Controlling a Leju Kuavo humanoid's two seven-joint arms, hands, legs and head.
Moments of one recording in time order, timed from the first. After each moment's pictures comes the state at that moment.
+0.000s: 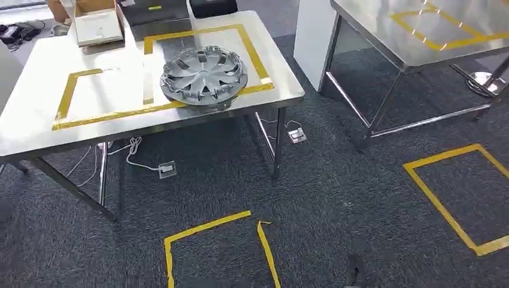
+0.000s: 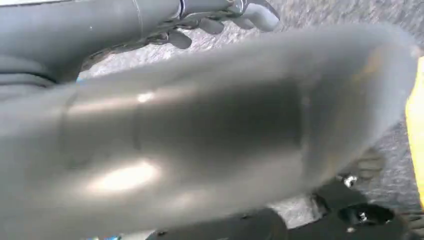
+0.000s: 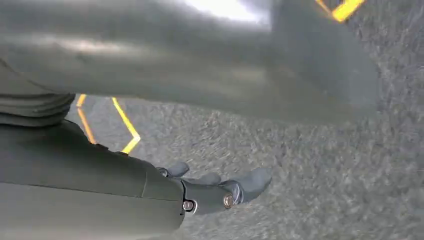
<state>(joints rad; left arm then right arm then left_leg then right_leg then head) -0.07 -0.10 0.96 -0.19 -1.26 0.06 0.05 -0.03 0.05 -0.65 -0.22 0.32 -0.08 0.28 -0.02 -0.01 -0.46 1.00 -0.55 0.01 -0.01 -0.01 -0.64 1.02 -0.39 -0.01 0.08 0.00</state>
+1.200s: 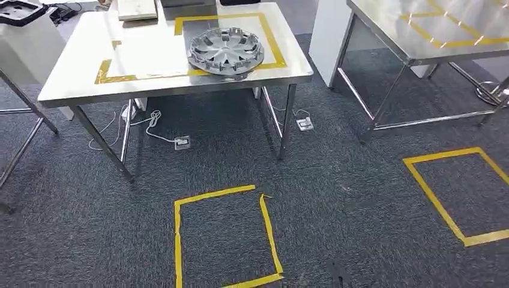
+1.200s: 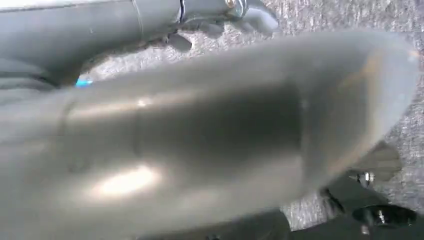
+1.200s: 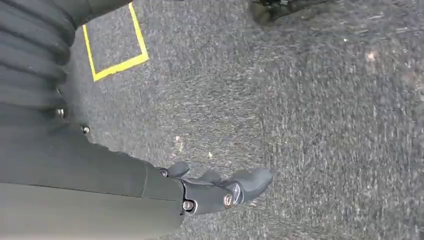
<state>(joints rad) -0.07 -0.13 0.96 -0.19 -1.28 0.09 0.05 -0.04 0.08 -0.52 -0.19 0.60 0.01 0.23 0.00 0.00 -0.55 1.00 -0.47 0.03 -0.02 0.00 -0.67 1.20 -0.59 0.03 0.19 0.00</state>
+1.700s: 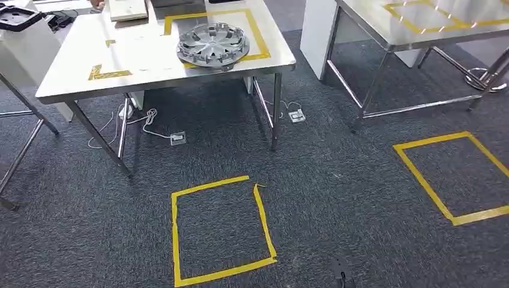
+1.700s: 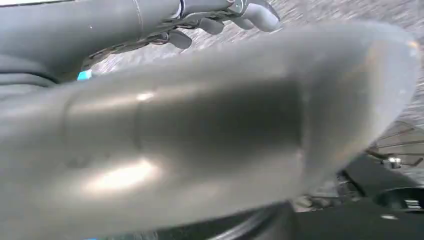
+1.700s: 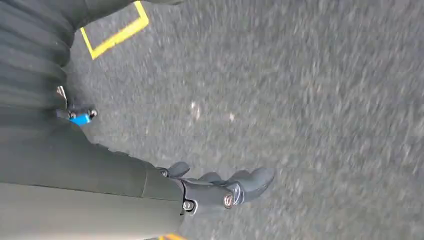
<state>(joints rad) -0.07 -0.15 0.96 -0.19 -1.26 0.12 0.05 -0.05 0.09 -0.49 -0.19 0.67 -0.21 0.29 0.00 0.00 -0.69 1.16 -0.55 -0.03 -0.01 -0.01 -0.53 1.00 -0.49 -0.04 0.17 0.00</state>
